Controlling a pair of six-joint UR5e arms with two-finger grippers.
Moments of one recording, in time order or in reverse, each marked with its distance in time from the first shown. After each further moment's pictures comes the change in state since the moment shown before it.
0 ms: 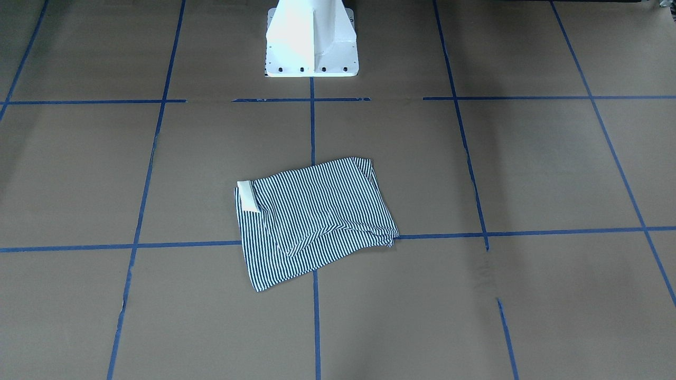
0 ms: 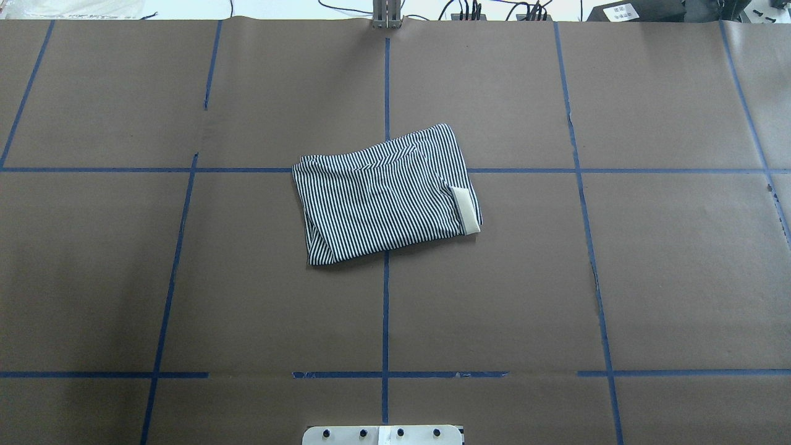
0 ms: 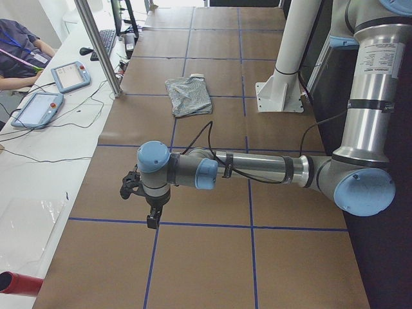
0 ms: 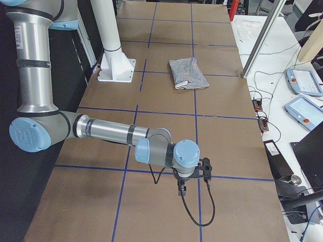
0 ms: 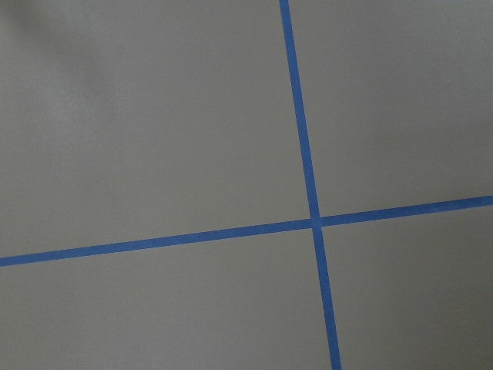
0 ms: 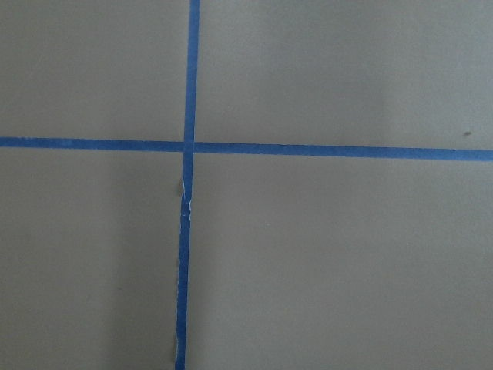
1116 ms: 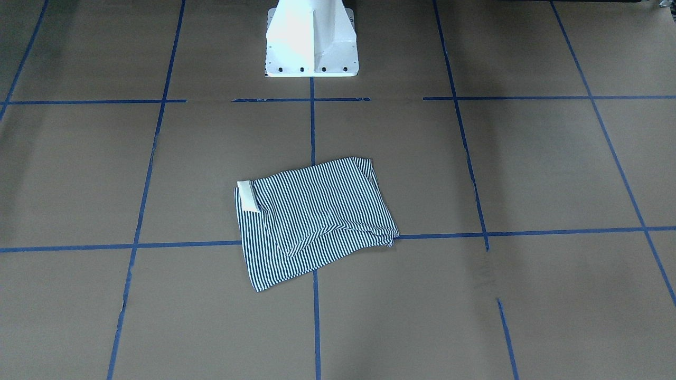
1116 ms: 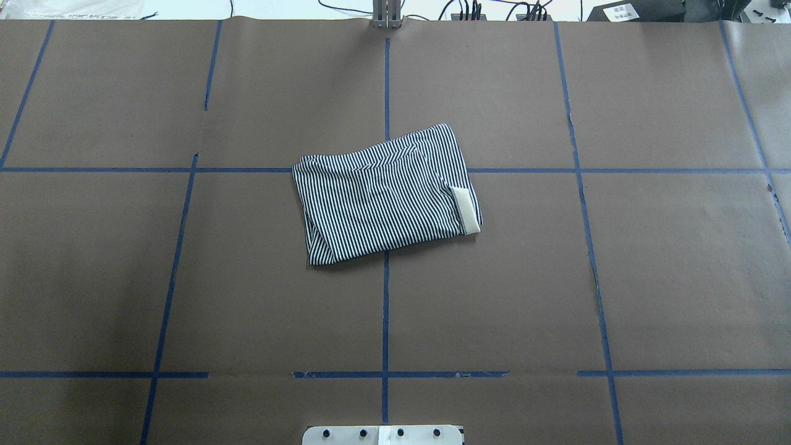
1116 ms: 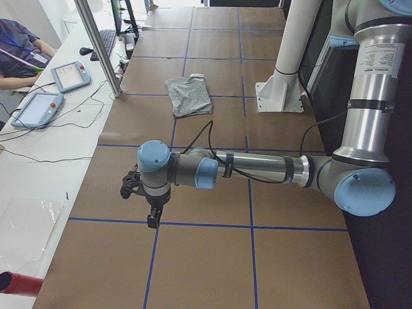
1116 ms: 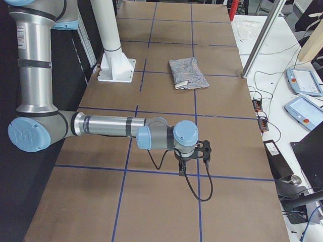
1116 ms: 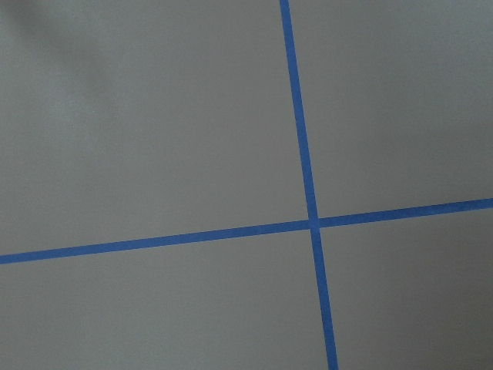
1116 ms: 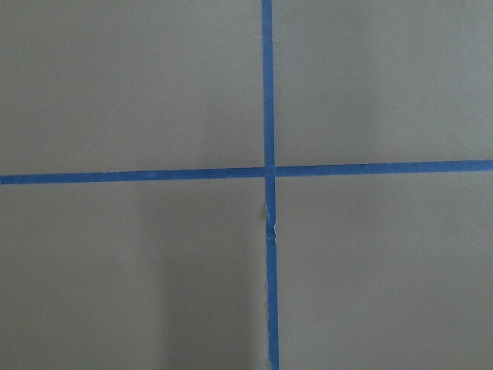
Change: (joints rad) left arm 0.000 0.002 -0.001 0.005 -0.001 -0.005; right arm -0.088 -0.044 0.143 0.018 0.044 0.181
